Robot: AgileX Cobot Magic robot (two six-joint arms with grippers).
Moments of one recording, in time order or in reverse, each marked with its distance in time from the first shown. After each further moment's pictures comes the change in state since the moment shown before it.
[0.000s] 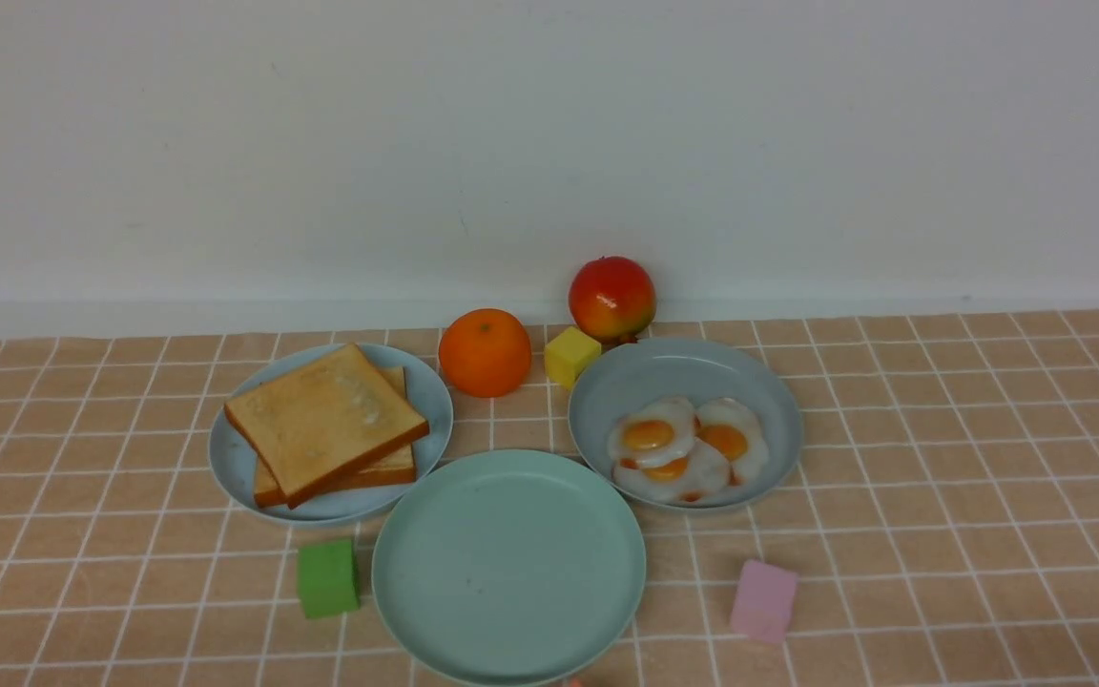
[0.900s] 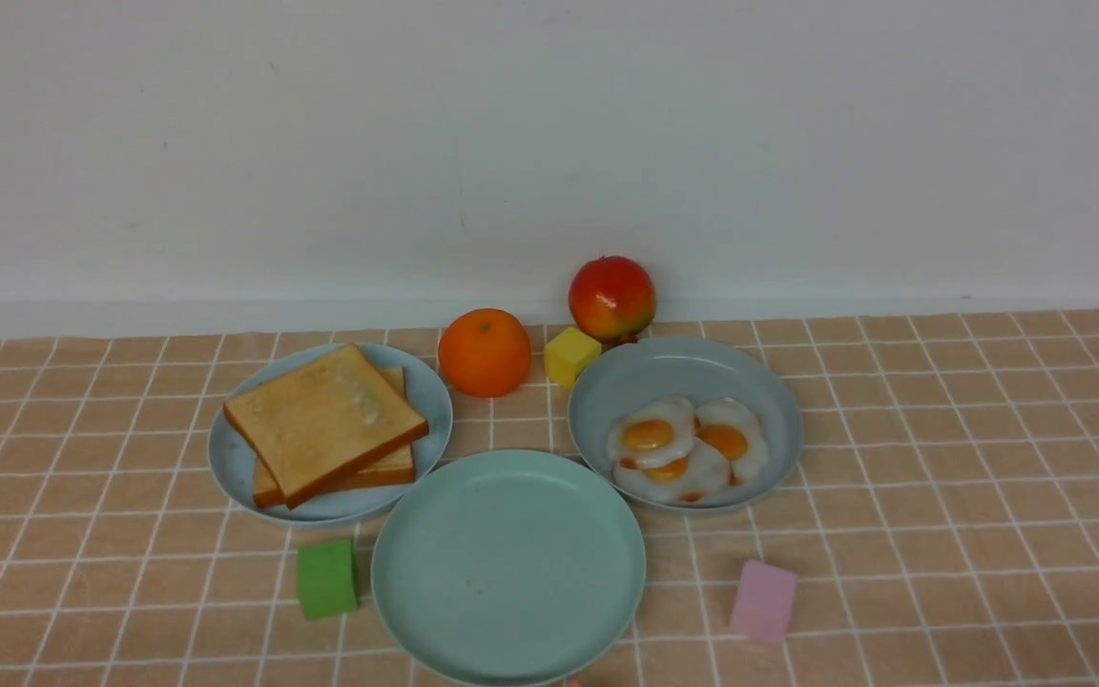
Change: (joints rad) right arm 0.000 0.000 0.011 -0.004 -0.147 0.000; left arm 0.000 0.000 0.000 0.000 -0.006 0.000
